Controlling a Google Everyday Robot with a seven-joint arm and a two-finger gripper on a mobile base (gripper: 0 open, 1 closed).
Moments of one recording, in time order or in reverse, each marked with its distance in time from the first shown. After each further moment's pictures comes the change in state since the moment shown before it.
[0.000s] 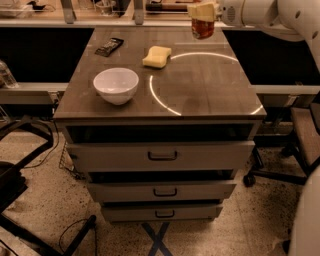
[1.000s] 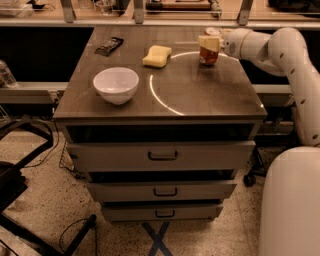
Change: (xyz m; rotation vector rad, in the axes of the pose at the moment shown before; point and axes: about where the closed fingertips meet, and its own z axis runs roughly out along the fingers) arm 0.135 -0.071 0.020 0.067 -0.009 0.182
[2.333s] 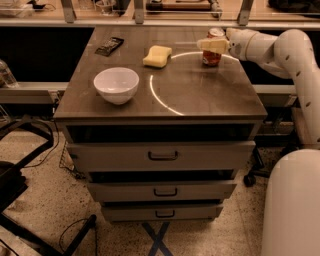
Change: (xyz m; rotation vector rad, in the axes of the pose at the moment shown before) arm 0.007 -0.013 -0.013 0.022 0.005 0.013
